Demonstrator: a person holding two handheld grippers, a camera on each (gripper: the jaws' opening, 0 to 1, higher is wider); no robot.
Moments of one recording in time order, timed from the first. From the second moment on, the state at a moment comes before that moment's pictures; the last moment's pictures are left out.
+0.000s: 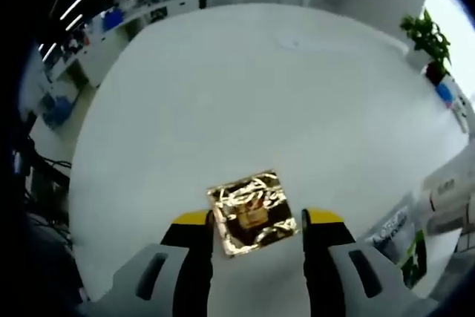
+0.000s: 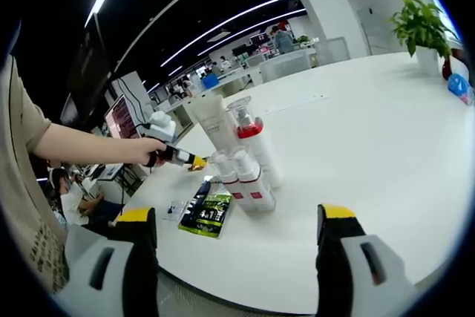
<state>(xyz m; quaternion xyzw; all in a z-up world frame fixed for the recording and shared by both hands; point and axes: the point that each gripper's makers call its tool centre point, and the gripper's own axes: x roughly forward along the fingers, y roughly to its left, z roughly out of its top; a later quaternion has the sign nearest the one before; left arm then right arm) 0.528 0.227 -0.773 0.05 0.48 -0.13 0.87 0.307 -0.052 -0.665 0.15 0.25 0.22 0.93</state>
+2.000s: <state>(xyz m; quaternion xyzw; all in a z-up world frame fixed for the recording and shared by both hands) 0.445 0.219 -0.770 -0.01 0.42 -0.05 0.91 0.307 -0.051 -0.668 0.15 0.25 0.22 0.93</state>
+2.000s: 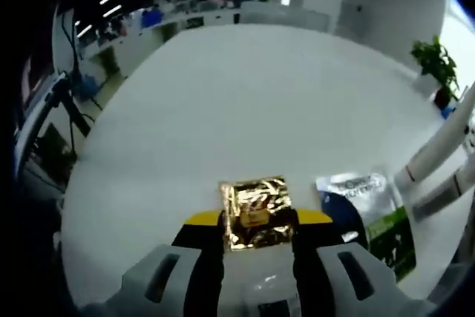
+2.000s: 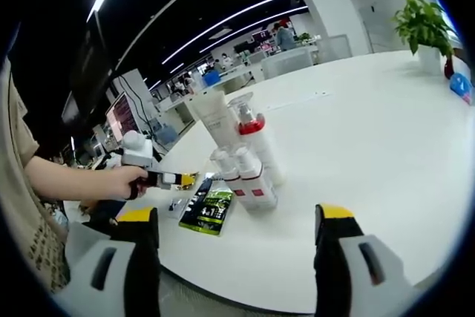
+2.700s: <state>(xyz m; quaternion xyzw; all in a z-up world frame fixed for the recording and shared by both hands) 0.444 0.218 -0.775 0.02 0.42 -0.07 0.90 0.306 -0.051 -0.669 0.14 0.26 0.23 0.93</state>
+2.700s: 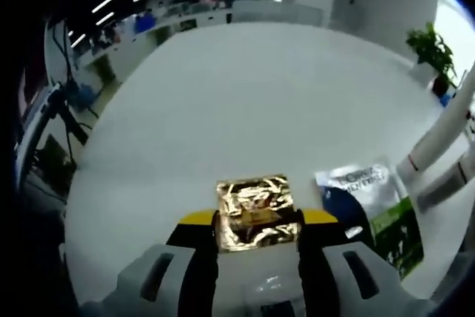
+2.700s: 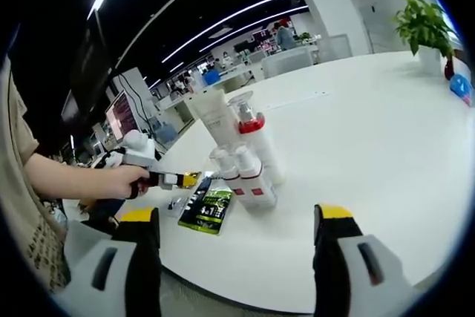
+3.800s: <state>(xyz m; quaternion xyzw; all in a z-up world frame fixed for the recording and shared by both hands) 0.399 0.225 -0.758 0.05 0.42 -0.17 0.89 0.305 -0.045 -0.668 0.13 0.26 0.24 0.93</state>
